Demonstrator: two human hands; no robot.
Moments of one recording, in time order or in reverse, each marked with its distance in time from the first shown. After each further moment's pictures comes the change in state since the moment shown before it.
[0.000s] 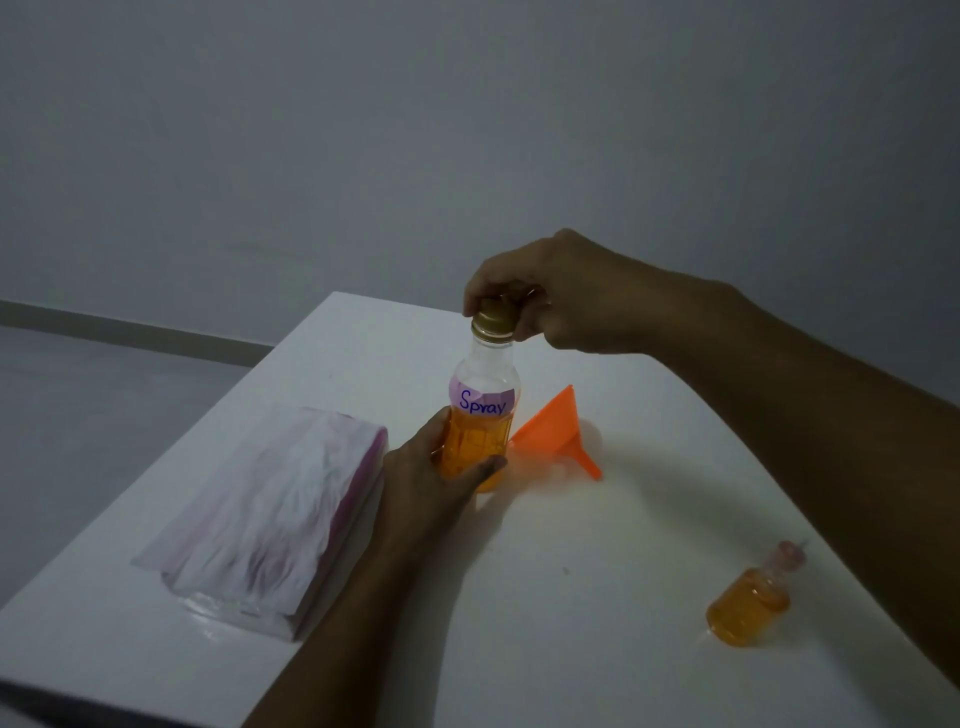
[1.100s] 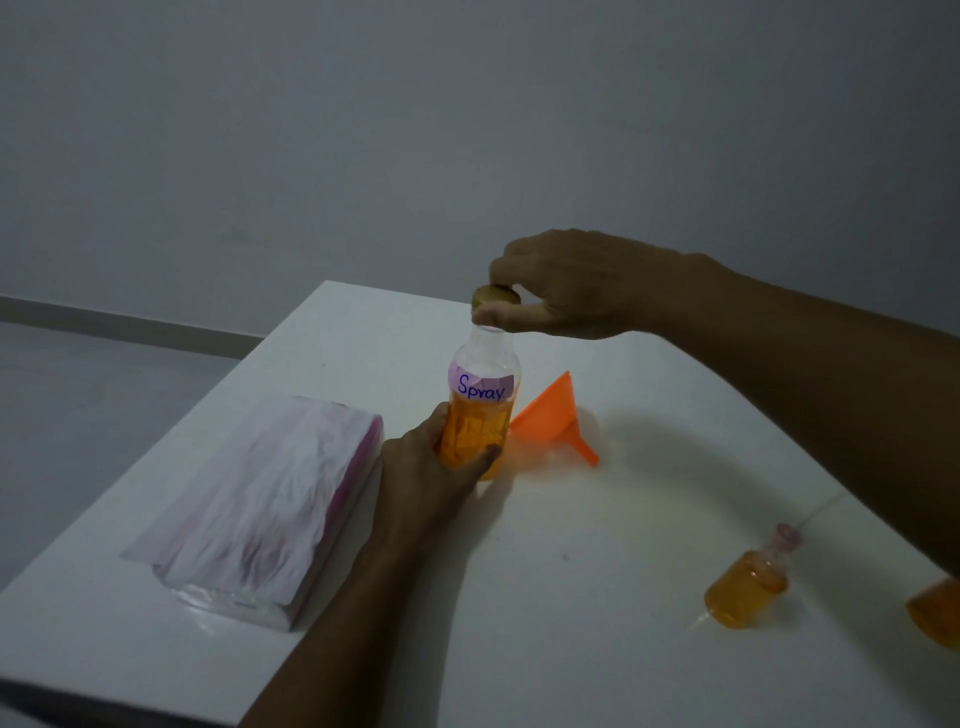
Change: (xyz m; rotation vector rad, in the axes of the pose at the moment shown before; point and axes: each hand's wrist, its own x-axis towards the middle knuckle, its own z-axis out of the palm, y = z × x) left_hand 0.004 -0.011 0.004 0.084 -0.007 0.056; right_hand 0.013 0.026 0.007 -0.450 -0.055 -0.149
